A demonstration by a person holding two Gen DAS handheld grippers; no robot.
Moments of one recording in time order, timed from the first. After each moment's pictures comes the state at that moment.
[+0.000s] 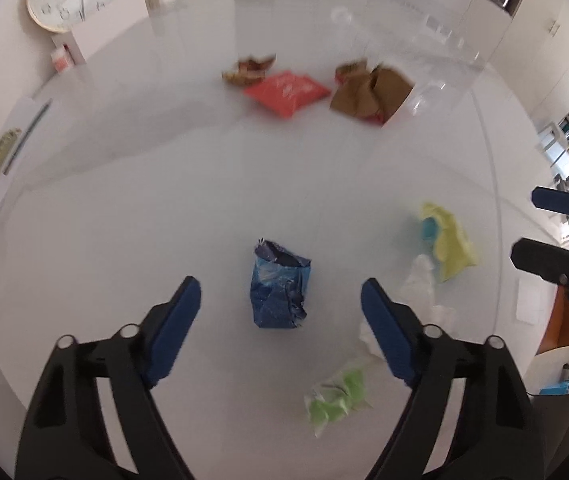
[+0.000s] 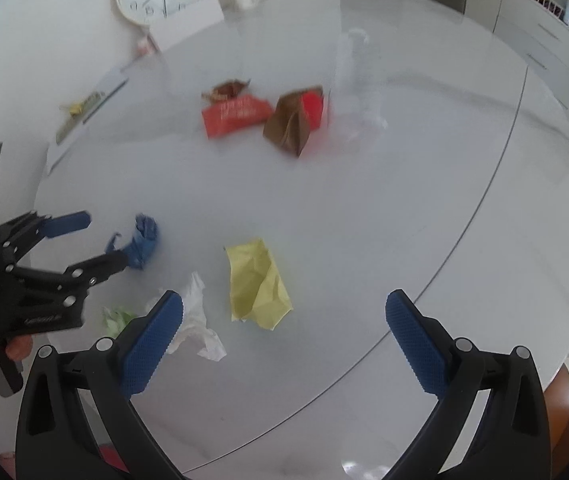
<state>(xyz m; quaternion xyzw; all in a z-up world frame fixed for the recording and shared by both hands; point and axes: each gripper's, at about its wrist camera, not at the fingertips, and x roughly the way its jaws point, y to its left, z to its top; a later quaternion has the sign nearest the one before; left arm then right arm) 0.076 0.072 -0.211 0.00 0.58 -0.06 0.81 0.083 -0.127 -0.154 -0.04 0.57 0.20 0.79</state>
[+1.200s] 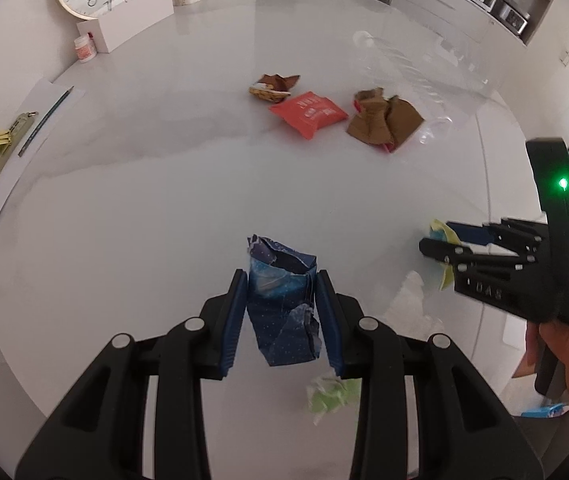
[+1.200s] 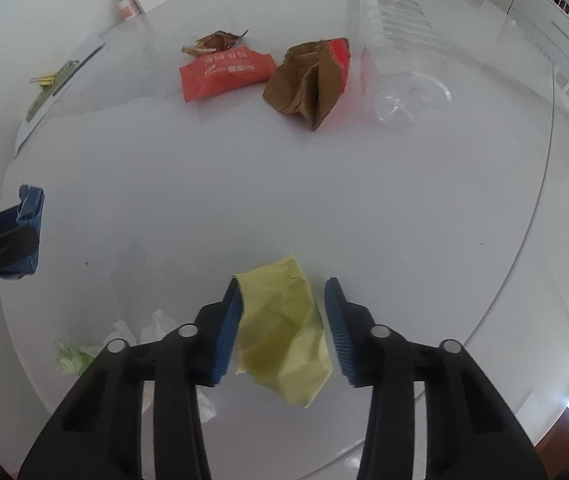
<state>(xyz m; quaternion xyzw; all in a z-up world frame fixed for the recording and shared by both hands) 0.064 0.084 -0.179 -0.04 0.56 -0.04 0.83 0.114 -0.098 -0.201 -0.07 0.60 0.19 0.77</state>
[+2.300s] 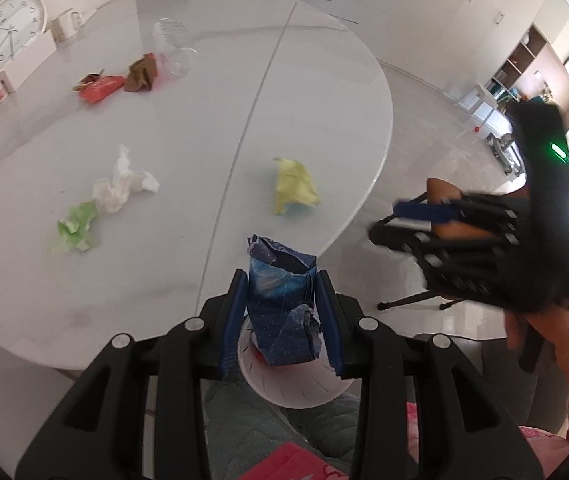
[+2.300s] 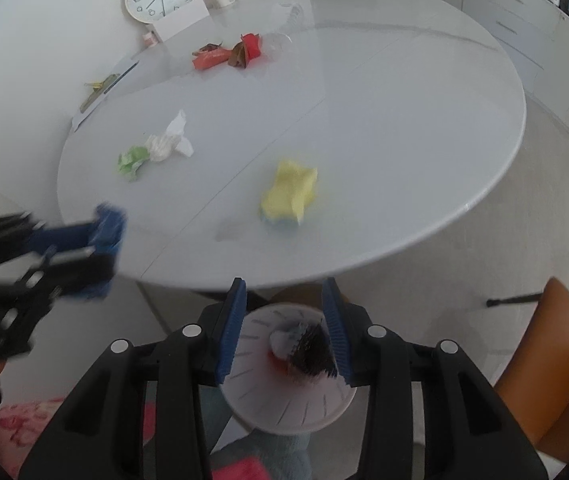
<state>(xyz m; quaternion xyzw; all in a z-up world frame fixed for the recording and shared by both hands) -0.110 -0.120 -0.130 0.01 0.55 -0.17 0.82 -0.091 -0.287 -0.133 -0.01 0.56 0.21 0.80</state>
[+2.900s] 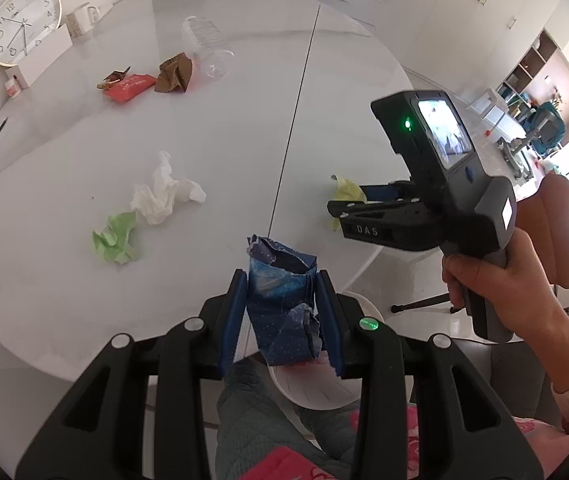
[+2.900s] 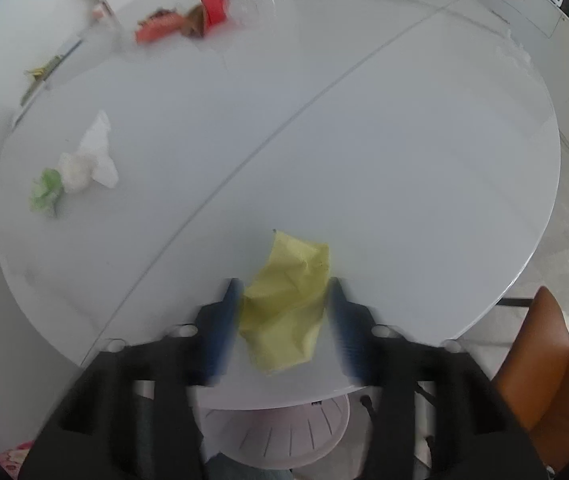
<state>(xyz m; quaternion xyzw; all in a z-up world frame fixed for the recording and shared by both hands) -0.078 -0.079 -0.133 0.01 0.56 -0.16 0.81 -0.009 -0.233 -0.200 -0.05 0.61 0.13 0.78</state>
